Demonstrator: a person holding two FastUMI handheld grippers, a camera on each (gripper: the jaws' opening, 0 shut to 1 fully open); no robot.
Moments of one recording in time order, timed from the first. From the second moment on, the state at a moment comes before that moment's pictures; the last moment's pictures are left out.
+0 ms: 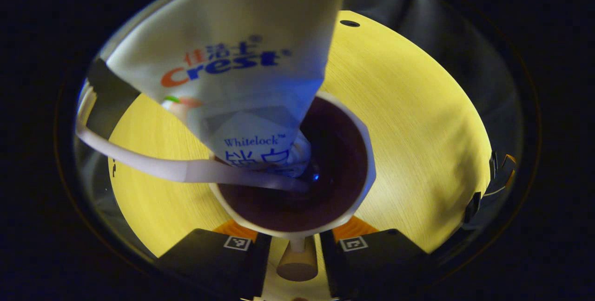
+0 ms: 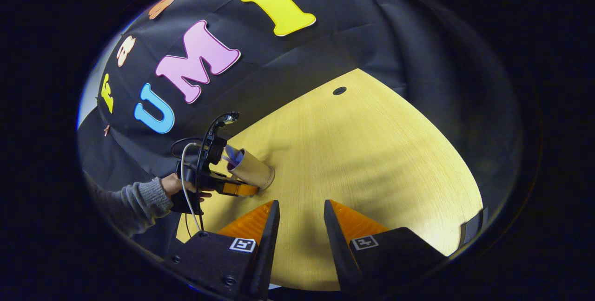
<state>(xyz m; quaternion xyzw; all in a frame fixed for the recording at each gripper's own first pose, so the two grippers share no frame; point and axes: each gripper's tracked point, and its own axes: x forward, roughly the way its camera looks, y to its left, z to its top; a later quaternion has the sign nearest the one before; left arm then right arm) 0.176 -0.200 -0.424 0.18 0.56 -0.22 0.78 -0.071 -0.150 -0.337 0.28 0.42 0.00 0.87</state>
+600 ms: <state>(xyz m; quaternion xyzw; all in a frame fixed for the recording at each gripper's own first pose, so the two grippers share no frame) 0.158 -0.194 -0.387 0.18 0.50 -0.22 0.82 -0.053 -0.129 -0.320 0.26 0.41 0.02 0.87</state>
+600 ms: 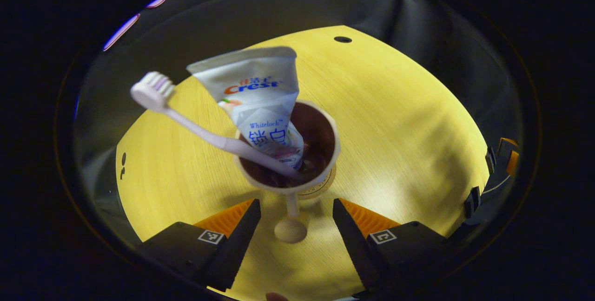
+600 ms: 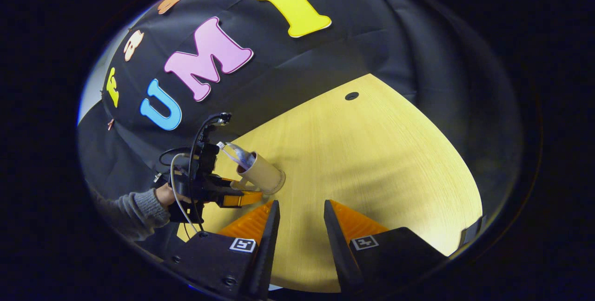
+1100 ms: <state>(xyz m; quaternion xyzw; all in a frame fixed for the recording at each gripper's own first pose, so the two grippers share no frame) 0.133 -0.160 -0.287 0.08 0.36 -0.19 0.91 -0.030 -0.090 -0.291 0.22 0.39 0.05 0.89</state>
